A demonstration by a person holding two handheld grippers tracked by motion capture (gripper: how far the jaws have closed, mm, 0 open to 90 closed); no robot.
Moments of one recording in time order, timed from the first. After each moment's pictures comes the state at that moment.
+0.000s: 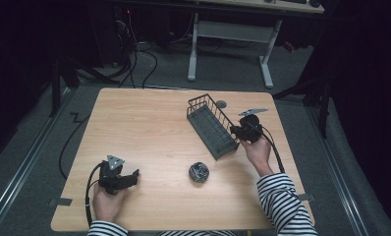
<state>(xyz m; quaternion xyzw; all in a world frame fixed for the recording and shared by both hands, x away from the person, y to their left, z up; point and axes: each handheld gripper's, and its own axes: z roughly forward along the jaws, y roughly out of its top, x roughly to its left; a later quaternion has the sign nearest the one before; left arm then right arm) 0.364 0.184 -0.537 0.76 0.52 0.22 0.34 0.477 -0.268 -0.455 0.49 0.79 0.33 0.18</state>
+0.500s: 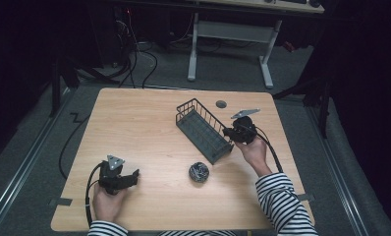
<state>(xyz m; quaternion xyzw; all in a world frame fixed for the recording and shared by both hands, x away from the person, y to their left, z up) 0.364 0.184 -0.537 0.76 0.52 0.22 0.34 0.475 -0.249 -0.455 0.43 0.83 0.33 0.16</state>
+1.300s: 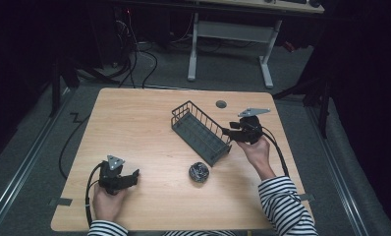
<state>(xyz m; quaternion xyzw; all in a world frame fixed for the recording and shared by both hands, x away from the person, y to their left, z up) 0.364 0.184 -0.537 0.76 0.51 0.22 0.34 0.459 -0.260 -0.433 0.42 0.80 0.39 0.18</state>
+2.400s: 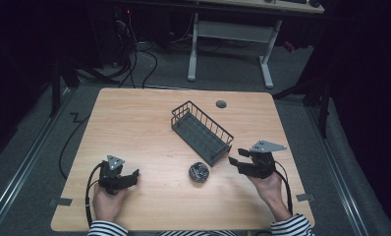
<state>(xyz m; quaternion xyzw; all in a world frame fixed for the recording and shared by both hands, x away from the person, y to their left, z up) 0.364 0.184 -0.537 0.76 0.52 0.22 0.34 0.354 -0.272 -0.455 0.41 0.79 0.41 0.18</state>
